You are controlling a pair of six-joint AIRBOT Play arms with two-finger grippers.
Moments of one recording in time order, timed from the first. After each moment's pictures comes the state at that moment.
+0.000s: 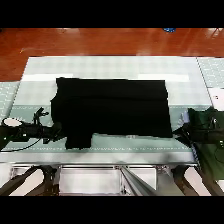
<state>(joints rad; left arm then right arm) 0.34 -1.10 0.36 0.86 -1.10 -1.26 -0.67 -0.93 0.37 -0.99 1.24 1.41</state>
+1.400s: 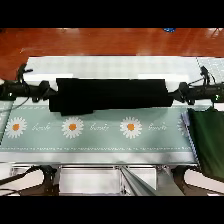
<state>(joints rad) 0.28 -1.38 1.06 0.77 -1.12 -1.32 -0.34 -1.38 1.02 -0.75 1.16 1.29</state>
